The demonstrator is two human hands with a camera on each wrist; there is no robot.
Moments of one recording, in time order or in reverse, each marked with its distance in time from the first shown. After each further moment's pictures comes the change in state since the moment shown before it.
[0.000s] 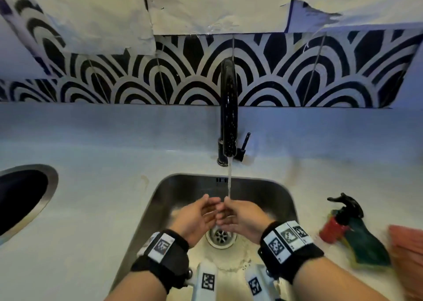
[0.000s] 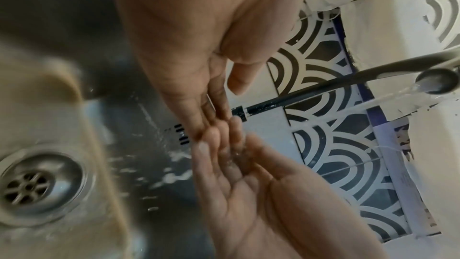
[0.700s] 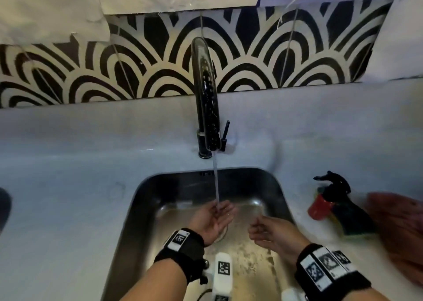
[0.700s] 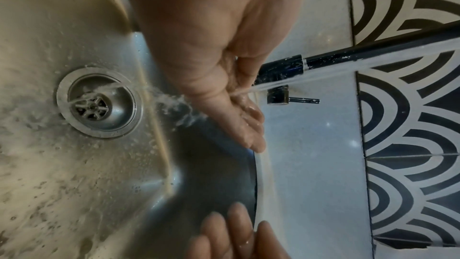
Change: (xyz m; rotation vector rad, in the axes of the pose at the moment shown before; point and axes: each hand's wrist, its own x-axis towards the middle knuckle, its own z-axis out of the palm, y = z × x) left_hand 0.062 -0.046 0.013 -0.220 -0.051 -0.302; right_hand -0.030 0.058 -0.070 0.114 0.397 0.109
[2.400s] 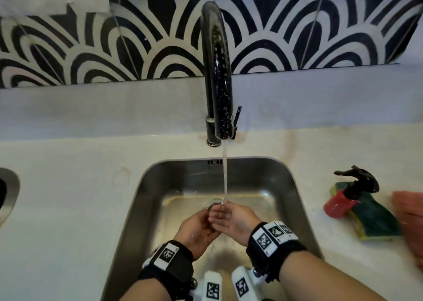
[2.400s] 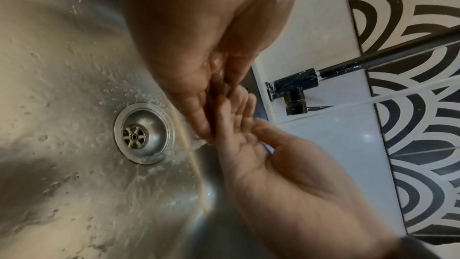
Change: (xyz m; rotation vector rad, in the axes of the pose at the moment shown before) left_hand -0.014 -0.010 -0.052 0.155 0.130 0.027; right_hand 0.033 0.001 0.095 0.259 -0.176 0.167
